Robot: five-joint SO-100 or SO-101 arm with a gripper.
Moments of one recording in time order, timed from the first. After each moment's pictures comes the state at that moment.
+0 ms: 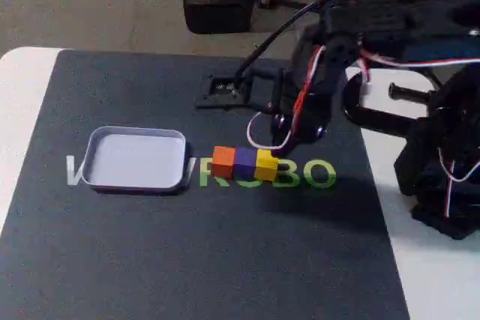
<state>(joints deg) 14.1 102.0 117.9 67.0 -90.4</state>
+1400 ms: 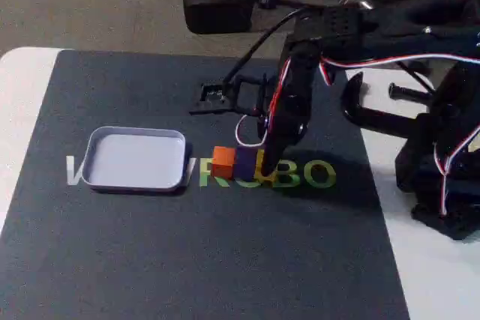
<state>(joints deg) 22.1 91.5 118.7 59.1 -98.7</state>
